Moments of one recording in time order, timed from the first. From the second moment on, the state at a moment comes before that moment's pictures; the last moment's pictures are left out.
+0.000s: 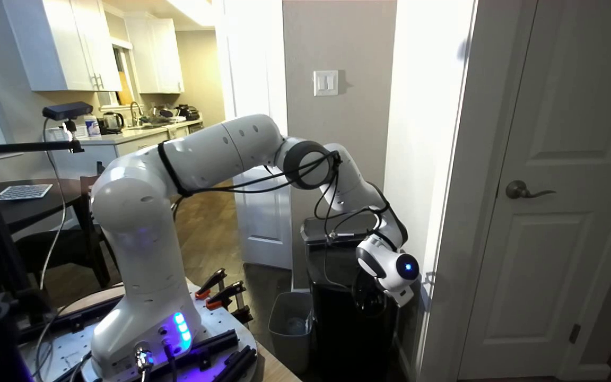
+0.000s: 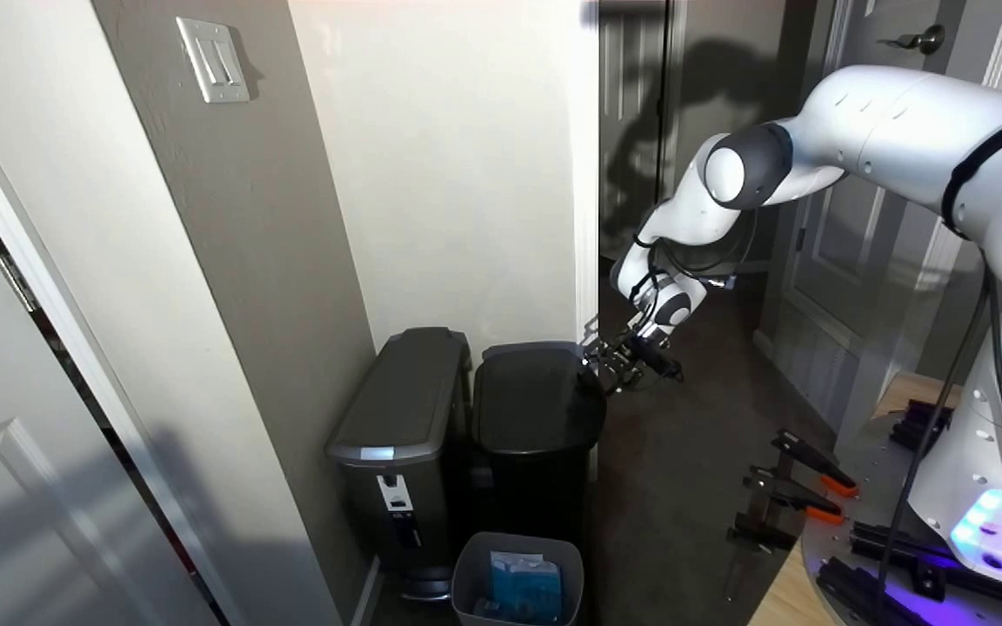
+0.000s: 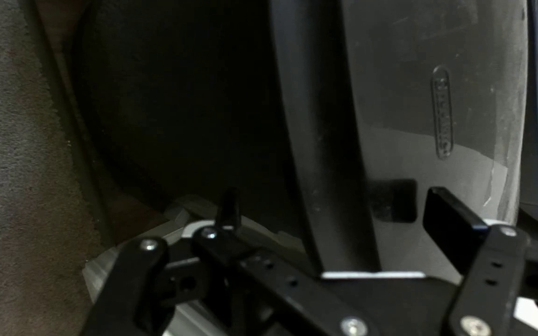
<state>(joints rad) -0.34 1.27 -0.04 -1.40 1.38 2.37 -0.60</state>
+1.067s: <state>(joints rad) -0.34 1.07 -0.02 -1.48 1.45 2.37 -0.69</state>
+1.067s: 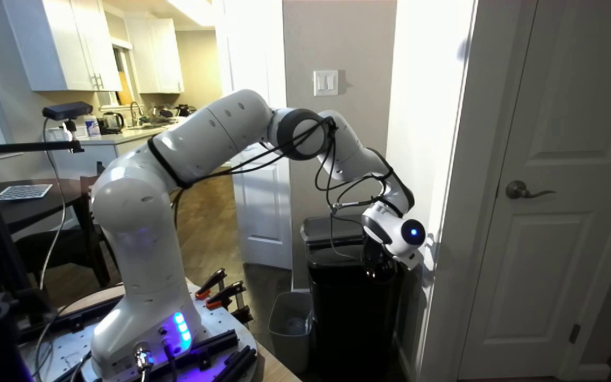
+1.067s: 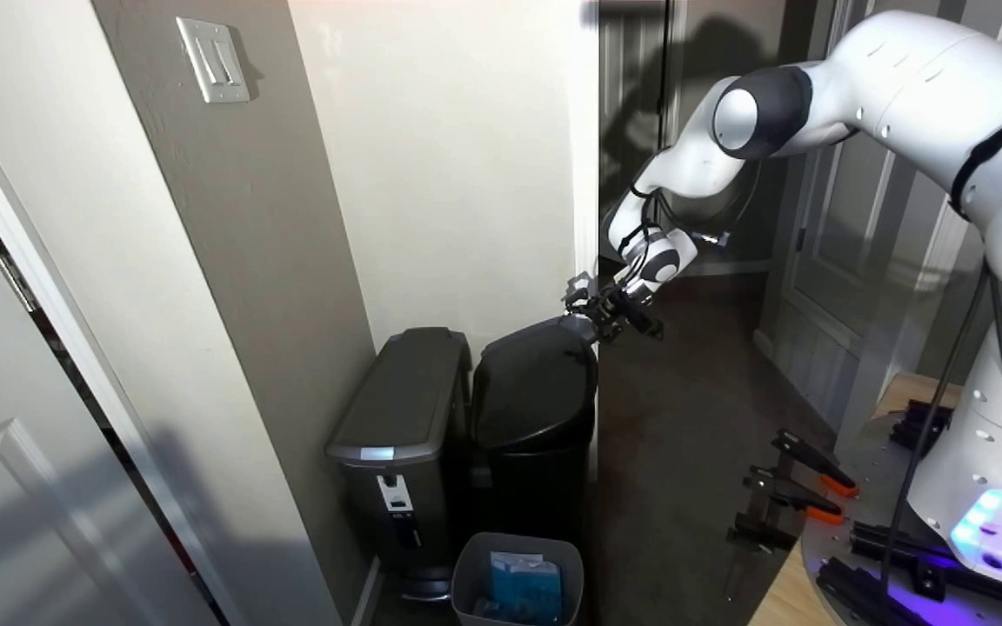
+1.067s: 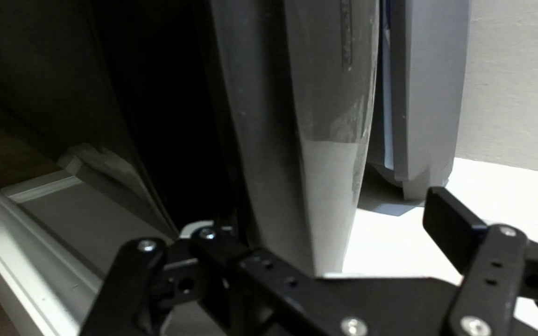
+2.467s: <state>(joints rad) -0.15 0.86 -0.06 -1.62 1.37 2.50 -0.73</state>
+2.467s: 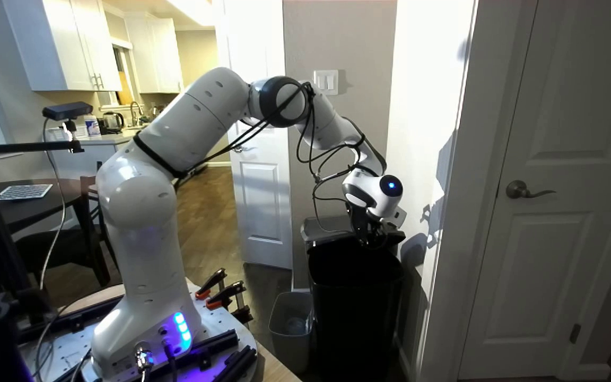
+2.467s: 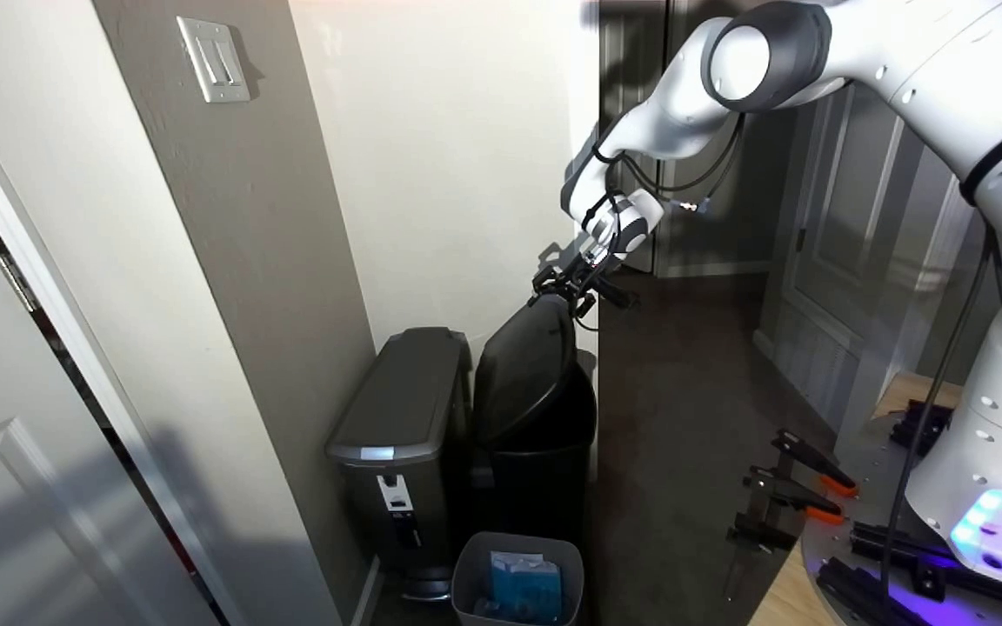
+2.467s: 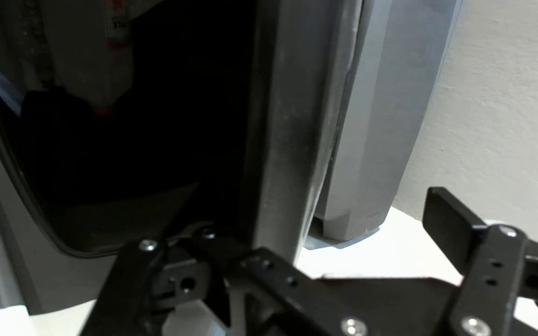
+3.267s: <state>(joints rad) -0.01 0.67 -0.03 -1.70 1.12 2.63 -0.53</state>
